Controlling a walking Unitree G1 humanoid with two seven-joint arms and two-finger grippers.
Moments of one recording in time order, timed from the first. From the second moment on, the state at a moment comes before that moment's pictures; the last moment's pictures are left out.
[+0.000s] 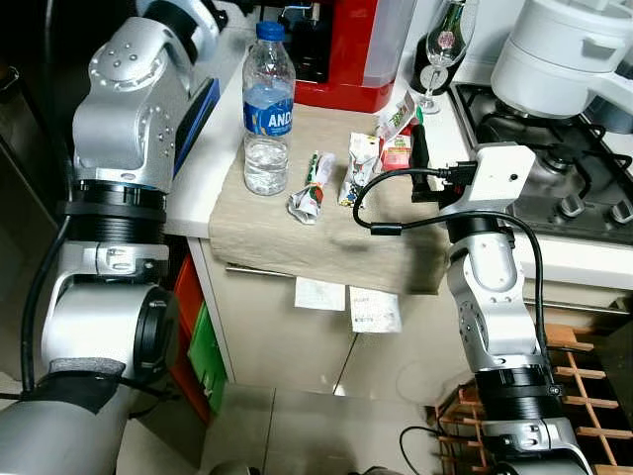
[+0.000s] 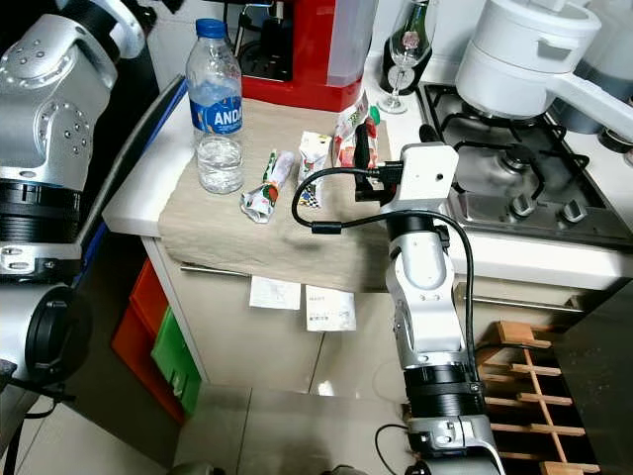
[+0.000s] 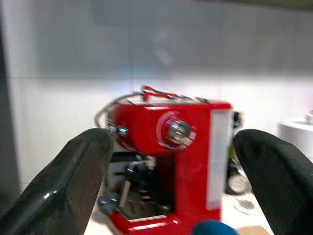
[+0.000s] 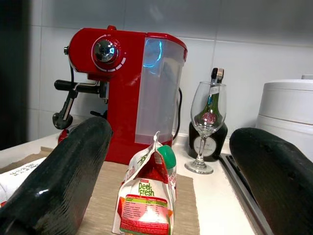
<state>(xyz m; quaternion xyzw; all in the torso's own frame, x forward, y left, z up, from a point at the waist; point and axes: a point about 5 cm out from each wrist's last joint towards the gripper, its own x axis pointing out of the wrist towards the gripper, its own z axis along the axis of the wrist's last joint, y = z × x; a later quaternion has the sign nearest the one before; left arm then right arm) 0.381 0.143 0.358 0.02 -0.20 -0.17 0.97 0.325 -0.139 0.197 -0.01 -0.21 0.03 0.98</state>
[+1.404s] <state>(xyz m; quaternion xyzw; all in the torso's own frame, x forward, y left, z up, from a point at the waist) 0.376 0.131 0.312 0.07 -0.06 -0.20 0.98 0.325 -0.141 0.195 0.00 -0.22 0.02 0.98</state>
